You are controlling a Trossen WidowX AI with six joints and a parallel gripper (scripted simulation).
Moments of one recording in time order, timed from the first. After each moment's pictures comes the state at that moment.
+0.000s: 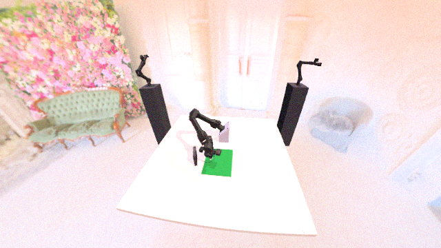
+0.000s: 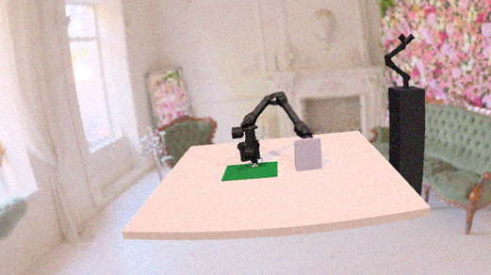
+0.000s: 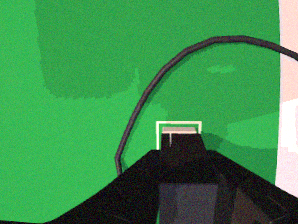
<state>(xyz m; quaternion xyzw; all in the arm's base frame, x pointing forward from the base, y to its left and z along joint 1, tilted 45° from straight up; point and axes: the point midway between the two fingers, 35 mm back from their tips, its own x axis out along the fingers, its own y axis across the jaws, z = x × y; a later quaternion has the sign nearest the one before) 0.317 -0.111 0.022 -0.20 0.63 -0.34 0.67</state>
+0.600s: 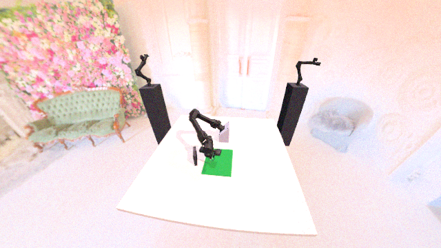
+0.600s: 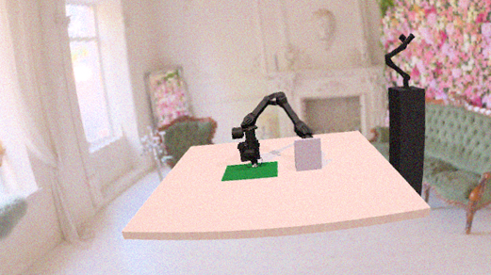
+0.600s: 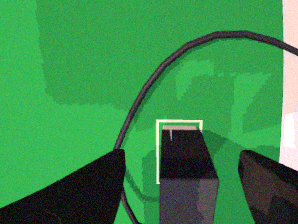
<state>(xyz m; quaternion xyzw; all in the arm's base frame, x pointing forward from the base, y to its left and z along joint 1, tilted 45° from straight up) 0.316 -0.112 0.020 -0.20 0.63 -0.34 0.67</state>
